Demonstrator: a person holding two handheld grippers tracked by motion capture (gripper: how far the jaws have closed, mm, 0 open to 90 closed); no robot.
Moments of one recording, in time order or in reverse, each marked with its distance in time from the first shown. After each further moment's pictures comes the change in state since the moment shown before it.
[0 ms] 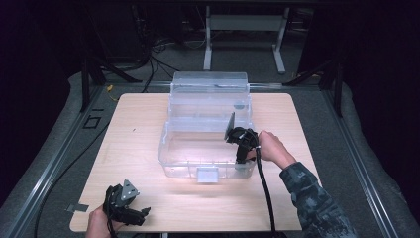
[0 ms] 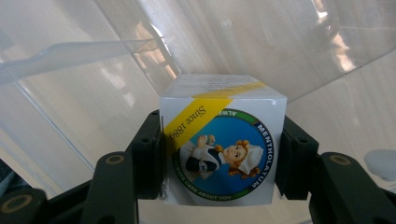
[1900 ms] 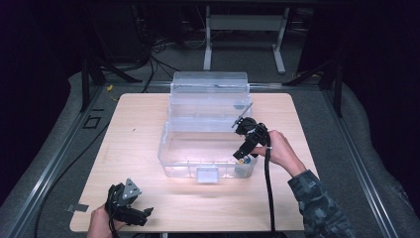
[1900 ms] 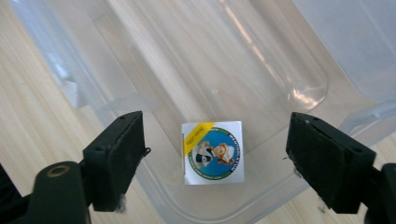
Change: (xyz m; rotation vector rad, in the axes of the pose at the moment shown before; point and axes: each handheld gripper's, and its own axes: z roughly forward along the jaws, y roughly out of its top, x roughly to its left) left arm -0.003 0.011 -0.006 -0.019 -0.040 -0.003; right arm 0.010 -0.036 -0.046 -0.402 -0.040 0.045
